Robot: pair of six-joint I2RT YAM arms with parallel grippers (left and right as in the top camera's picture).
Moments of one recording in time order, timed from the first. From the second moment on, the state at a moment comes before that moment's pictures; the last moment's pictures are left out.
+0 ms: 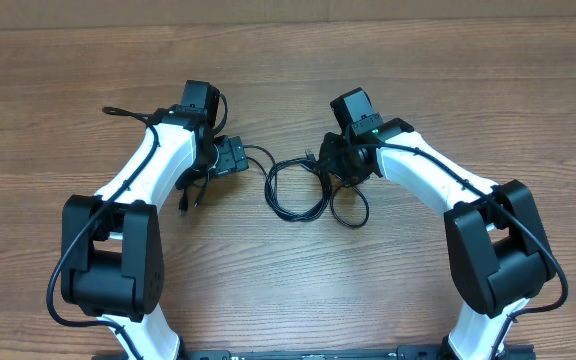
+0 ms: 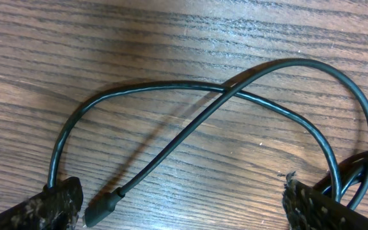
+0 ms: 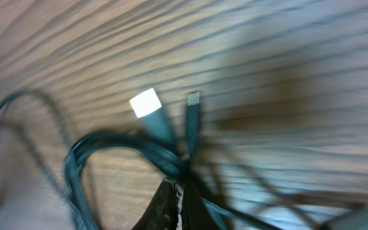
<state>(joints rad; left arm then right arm) -0.17 1.90 1.31 -0.81 0.01 -0.47 0.43 1.94 1.30 -0.54 -0.20 0.63</state>
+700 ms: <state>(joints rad) -0.17 1.90 1.31 -0.81 0.01 -0.46 0.61 1.94 1.30 -0.43 -0.31 0.46</state>
